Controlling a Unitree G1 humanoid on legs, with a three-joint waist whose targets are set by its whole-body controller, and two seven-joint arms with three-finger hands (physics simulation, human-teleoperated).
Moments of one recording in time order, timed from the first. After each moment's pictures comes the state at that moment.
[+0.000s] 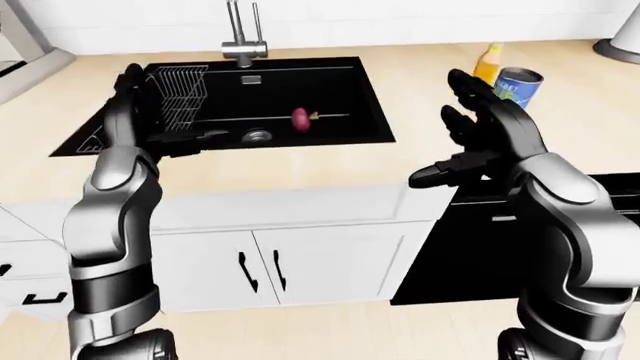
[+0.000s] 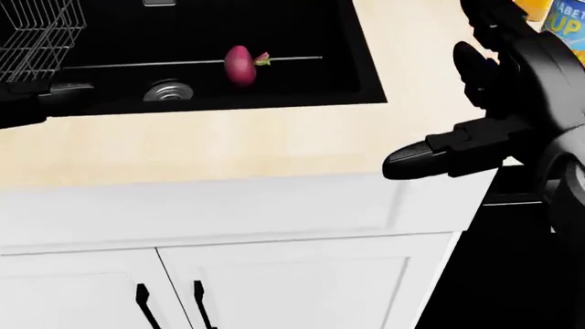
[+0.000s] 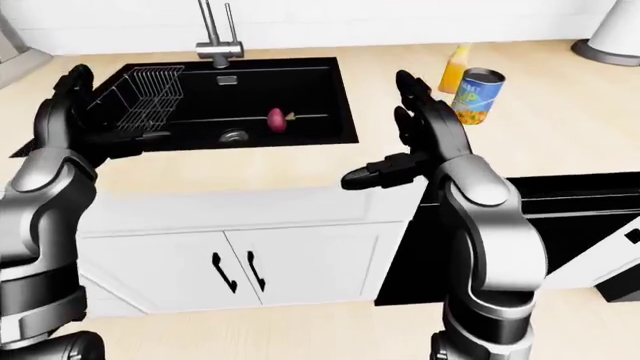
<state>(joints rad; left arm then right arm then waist) -0.69 0.42 0.28 -0.03 -0.24 0.70 0.12 -0.64 -0.35 -0.21 -0.51 0.10 1.15 0.23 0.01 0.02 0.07</state>
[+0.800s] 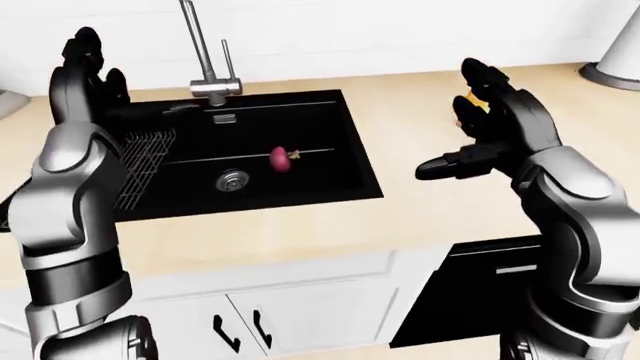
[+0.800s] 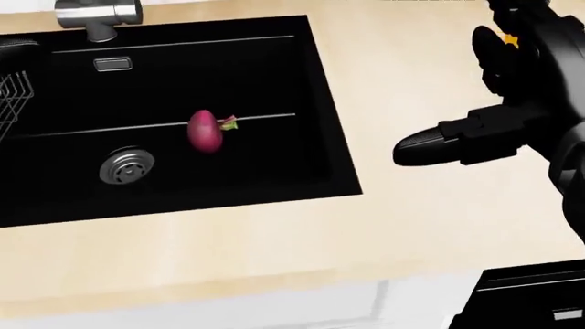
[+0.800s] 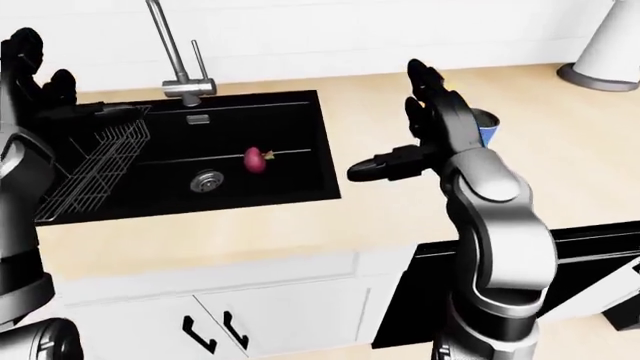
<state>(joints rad) -0.76 0.53 0.31 0.01 -0.30 0.67 0.11 -0.66 -0.36 -0.22 -0.52 0.07 1.15 0.23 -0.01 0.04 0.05</state>
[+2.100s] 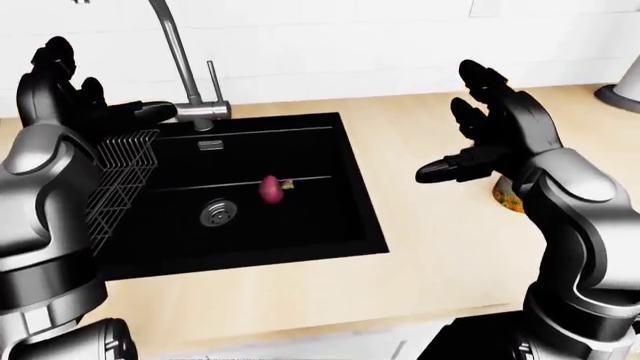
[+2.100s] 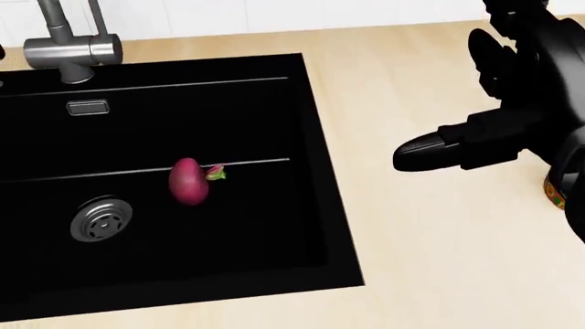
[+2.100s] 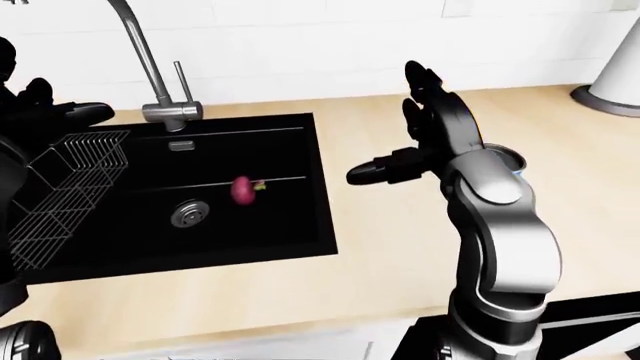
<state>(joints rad) -0.75 0.62 0.35 0.10 -0.38 0.67 0.12 -0.66 -0.37 -0.23 -0.54 0.09 1.17 0.23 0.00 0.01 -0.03</state>
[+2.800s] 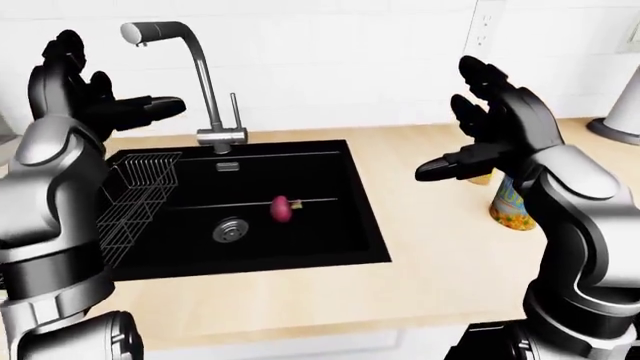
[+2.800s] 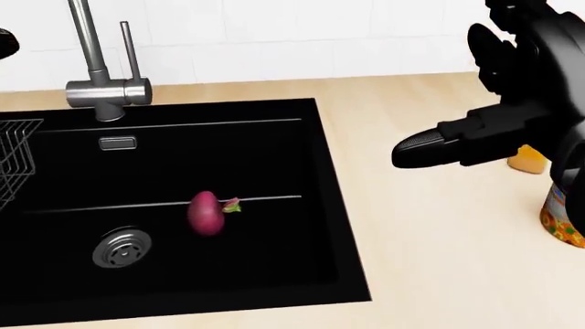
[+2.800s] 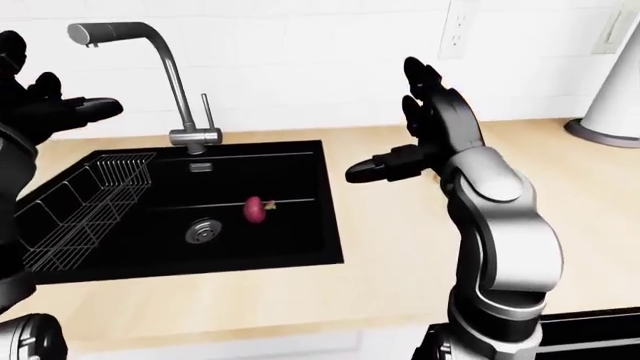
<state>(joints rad) -0.79 0.60 0.33 0.11 -0.35 0.68 0.12 -0.67 -0.37 -0.22 -0.54 0.08 1.18 0.24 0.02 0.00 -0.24</state>
